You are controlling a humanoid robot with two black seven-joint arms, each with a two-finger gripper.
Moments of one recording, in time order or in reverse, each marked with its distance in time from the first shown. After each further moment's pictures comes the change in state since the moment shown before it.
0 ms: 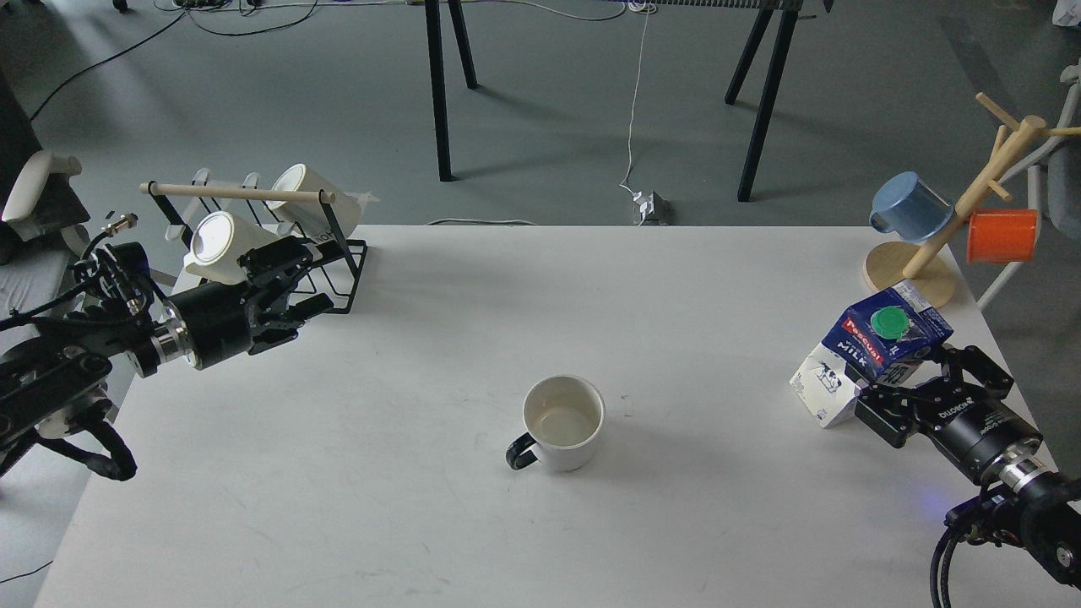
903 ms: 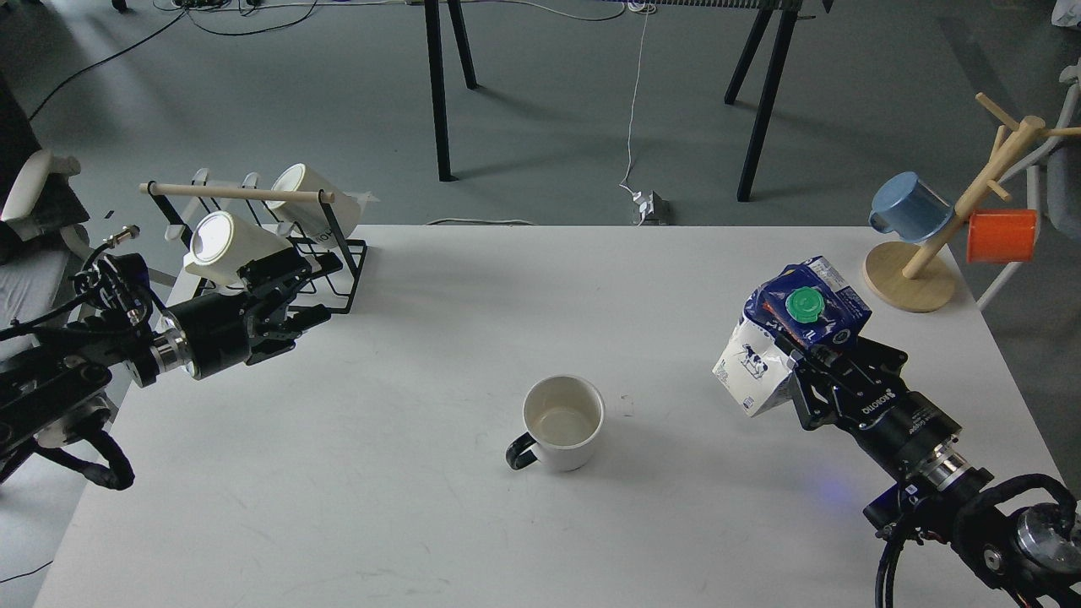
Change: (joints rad) left arm 0.017 -0.002 0.003 0.007 0.007 0.000 0.000; right arm -0.076 0.083 -0.012 0.295 -0.066 0.000 0.000
